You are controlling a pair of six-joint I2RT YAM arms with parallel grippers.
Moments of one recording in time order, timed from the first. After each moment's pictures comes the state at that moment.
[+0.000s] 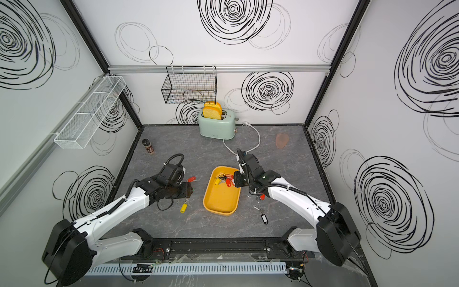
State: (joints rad) left arm -0.50 1.15 0.73 -0.63 0.06 -0.57; right arm 0.70 1.33 0.90 -0.42 -0.04 0.46
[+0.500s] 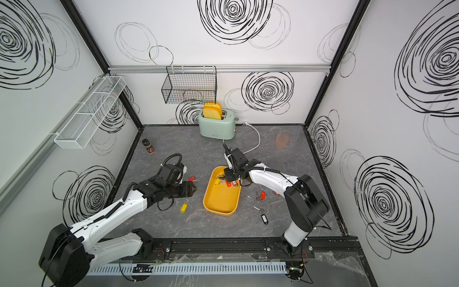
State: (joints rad) left arm -0.50 1.12 0.69 -0.55 0.14 -0.57; right arm 0.70 1.67 1.09 -0.42 -0.05 0.31
